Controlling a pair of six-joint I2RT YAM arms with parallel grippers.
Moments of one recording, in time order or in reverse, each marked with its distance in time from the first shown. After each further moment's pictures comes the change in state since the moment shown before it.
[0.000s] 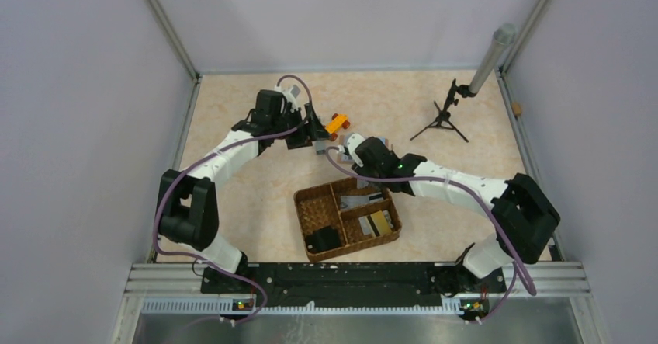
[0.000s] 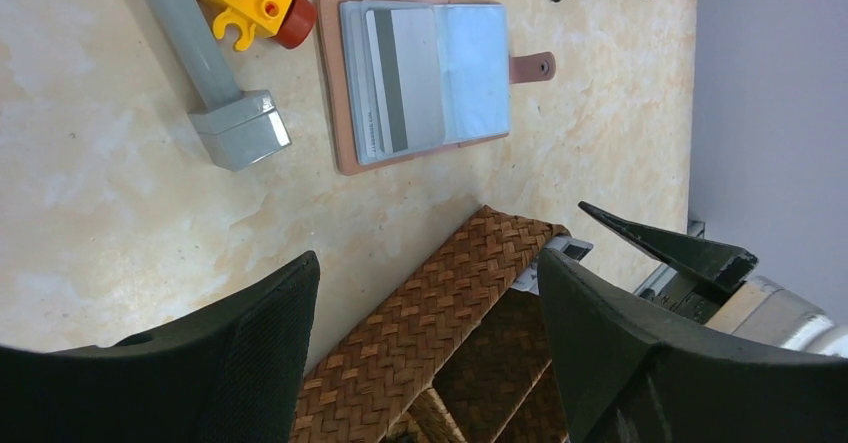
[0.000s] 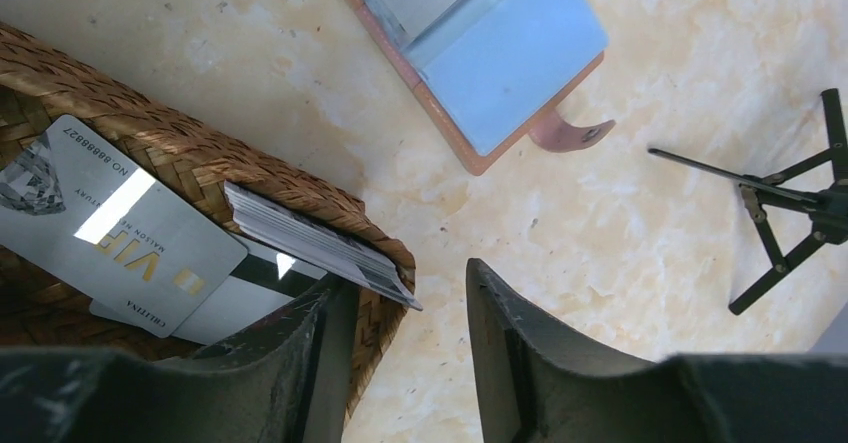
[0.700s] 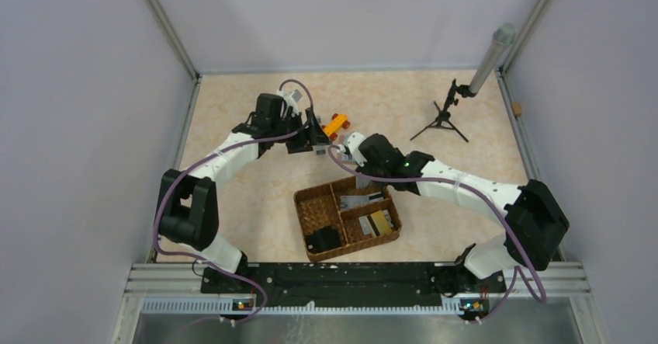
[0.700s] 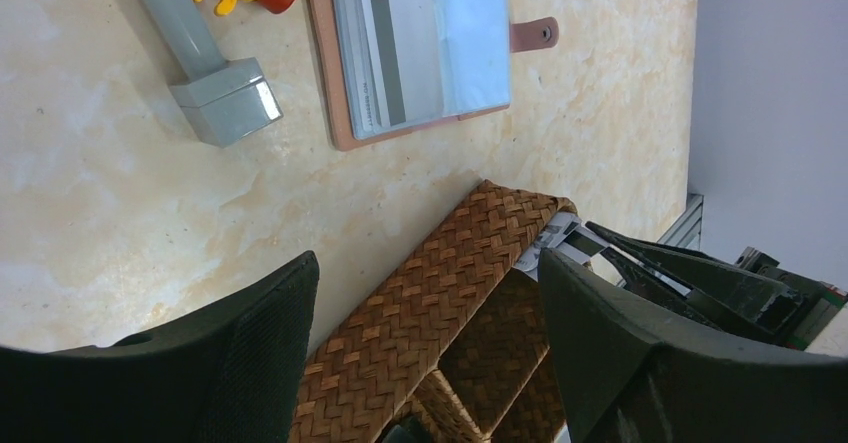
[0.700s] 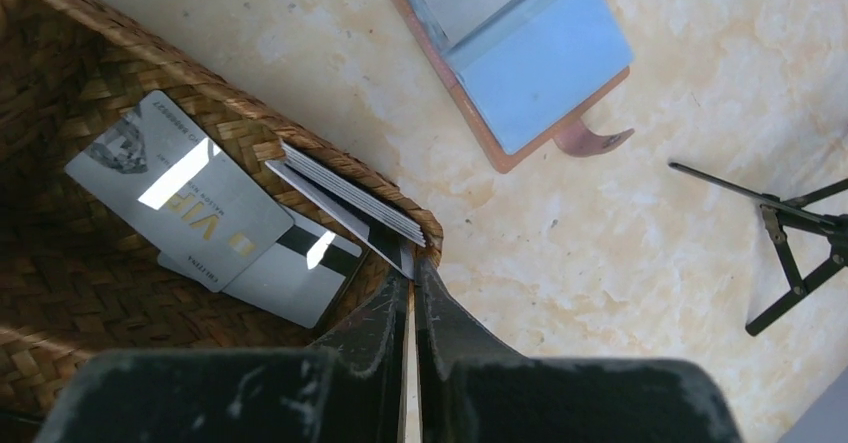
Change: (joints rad) left arm 0.004 0.000 -0.033 0.003 0.048 0.010; right arm 0.000 -0.069 0.017 -0.053 -0.084 -0.006
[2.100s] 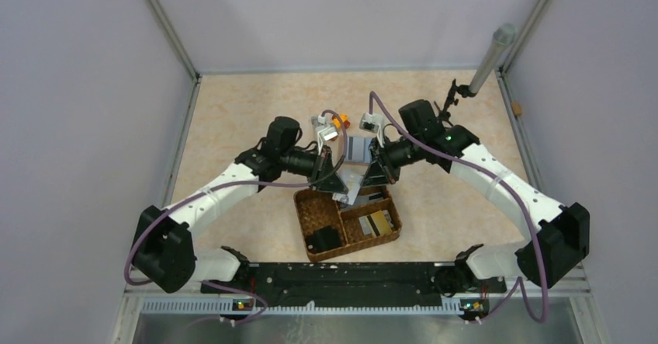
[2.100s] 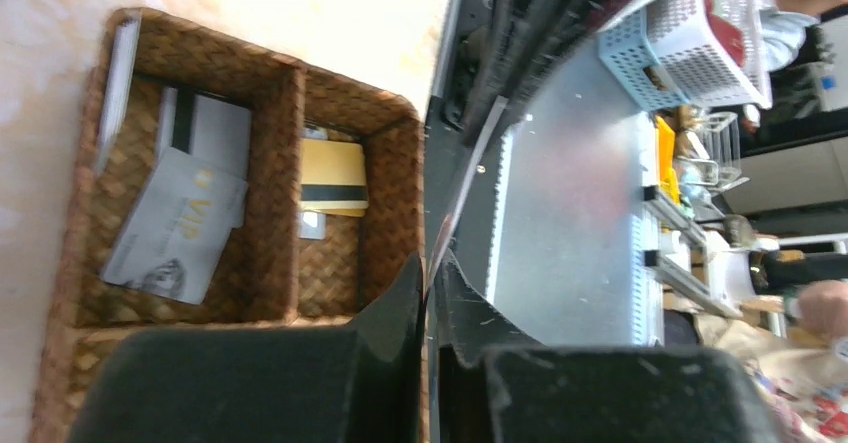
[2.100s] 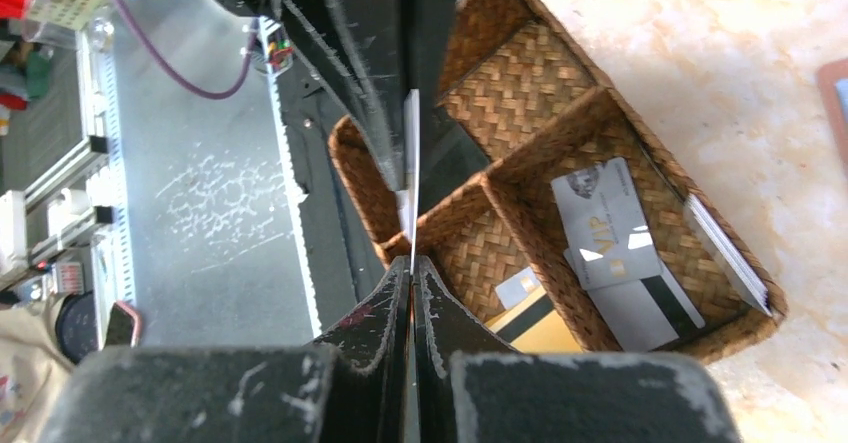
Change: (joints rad) left arm -0.248 -0.280 -0.186 0.024 0.451 0.298; right arm -0.266 -0.129 0.186 -0.265 -1.133 0.098
